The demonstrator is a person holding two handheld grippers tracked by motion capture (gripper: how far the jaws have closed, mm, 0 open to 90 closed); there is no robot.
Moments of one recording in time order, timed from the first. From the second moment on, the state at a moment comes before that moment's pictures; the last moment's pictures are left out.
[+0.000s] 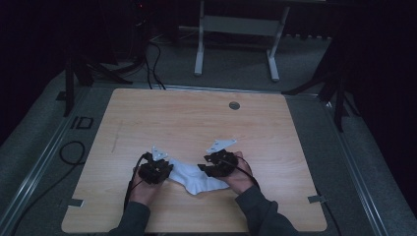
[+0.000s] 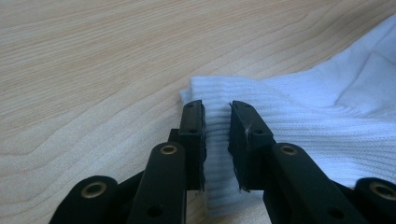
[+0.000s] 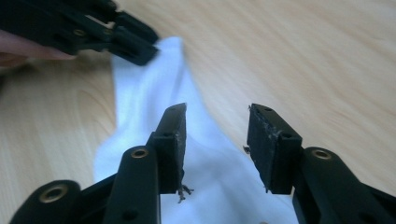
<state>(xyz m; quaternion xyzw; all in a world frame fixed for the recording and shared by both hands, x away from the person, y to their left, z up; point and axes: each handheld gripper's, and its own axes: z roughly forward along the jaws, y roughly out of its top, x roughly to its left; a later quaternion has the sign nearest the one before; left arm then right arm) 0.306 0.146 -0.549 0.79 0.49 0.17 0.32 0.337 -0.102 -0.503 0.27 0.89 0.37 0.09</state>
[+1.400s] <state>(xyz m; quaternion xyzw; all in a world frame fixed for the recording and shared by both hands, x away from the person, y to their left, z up) 0.306 0.146 -0.549 0.79 0.49 0.17 0.32 0.333 -0.198 -0.505 0.35 0.87 0.32 0.16</state>
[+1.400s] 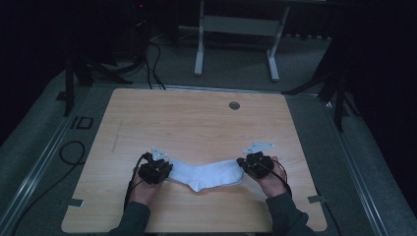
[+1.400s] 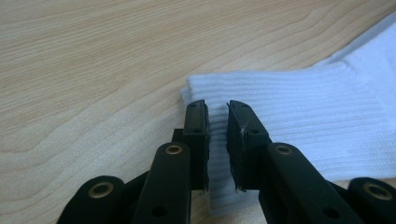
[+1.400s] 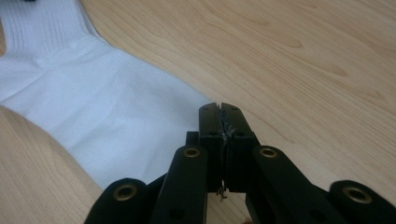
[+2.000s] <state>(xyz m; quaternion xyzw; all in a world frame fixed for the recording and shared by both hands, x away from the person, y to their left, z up) 0.306 0.147 -0.550 0.79 0.49 0.17 0.32 0.336 -0.204 -0.500 0.36 0.85 0.34 0.16</state>
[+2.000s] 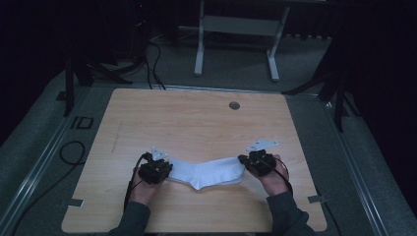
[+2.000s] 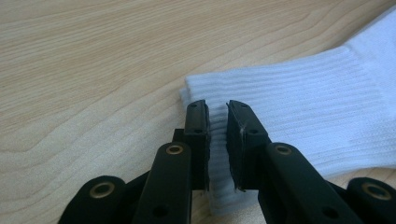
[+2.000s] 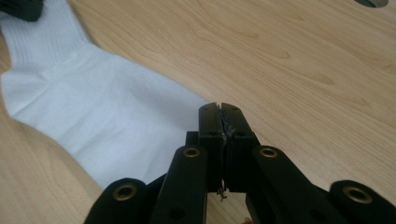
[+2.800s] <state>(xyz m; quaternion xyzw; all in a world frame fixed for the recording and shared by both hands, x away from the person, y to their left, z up) 0.304 0.146 -0.549 0.79 0.49 0.17 0.33 0.343 -0.221 -0.514 0.40 0.82 0.38 0.15</state>
